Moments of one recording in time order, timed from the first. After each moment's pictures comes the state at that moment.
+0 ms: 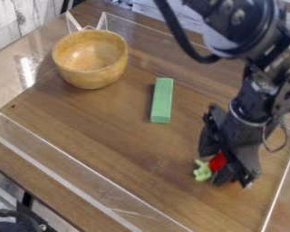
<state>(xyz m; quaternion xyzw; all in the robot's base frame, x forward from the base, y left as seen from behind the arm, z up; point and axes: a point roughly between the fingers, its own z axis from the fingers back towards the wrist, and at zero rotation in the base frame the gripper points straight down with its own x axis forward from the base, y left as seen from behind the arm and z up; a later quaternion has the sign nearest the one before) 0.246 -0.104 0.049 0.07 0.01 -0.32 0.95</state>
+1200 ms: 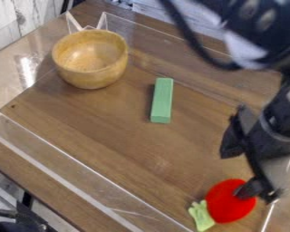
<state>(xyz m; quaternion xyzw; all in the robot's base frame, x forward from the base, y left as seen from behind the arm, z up) 0.241 -0.136 0.055 0.08 -0.04 -0.37 0.92</state>
